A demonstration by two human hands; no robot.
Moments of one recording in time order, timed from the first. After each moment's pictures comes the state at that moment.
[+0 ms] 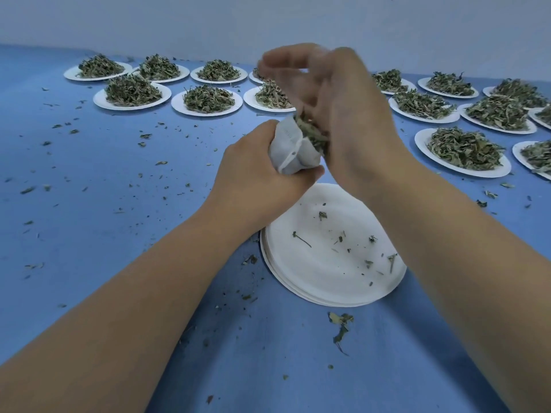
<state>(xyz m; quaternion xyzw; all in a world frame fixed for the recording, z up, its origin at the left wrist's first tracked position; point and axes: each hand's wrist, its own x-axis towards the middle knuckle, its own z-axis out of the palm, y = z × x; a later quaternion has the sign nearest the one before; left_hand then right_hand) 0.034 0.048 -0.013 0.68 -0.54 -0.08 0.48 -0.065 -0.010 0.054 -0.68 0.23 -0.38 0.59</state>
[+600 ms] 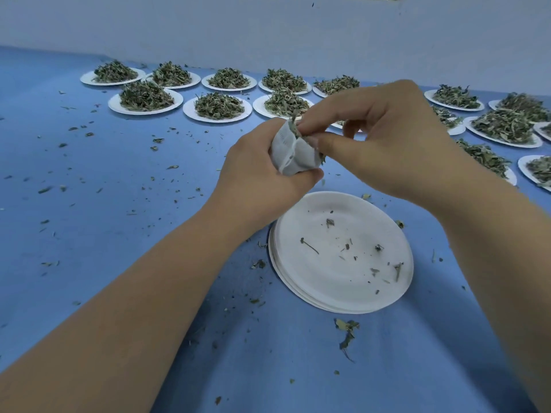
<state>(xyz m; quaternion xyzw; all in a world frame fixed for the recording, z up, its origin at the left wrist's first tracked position) 0.042 0.056 -0.006 0.62 -0.54 -0.12 0.56 -0.110 -0.017 0.055 -0.90 0.18 -0.34 0.21</state>
